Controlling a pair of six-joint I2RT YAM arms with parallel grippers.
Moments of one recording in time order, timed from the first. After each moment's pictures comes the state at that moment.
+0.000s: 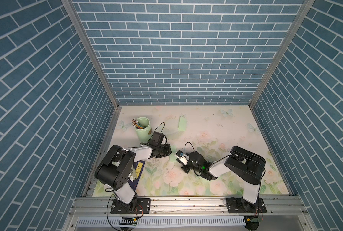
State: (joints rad) left arm -0.43 1.65 0.73 -0.06 0.33 -0.63; right arm 1.03 1.89 0.59 0.77 -0.05 -0.12
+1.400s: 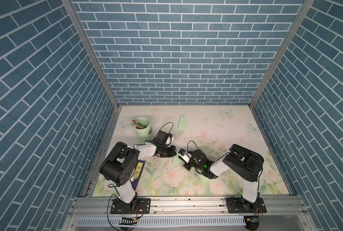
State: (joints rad) left arm -0.49 1.72 0.82 -0.16 0.43 -0.44; right arm 0.96 1.94 0.59 0.88 -0.08 -0.18
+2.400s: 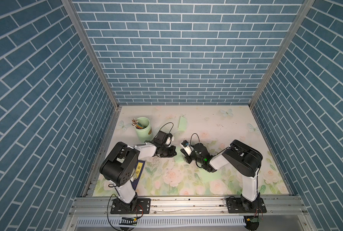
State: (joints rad) left arm -0.49 1.72 0.81 -0.13 0.43 -0.44; right arm 0.85 1.97 0.67 0.83 -0.11 -0.08
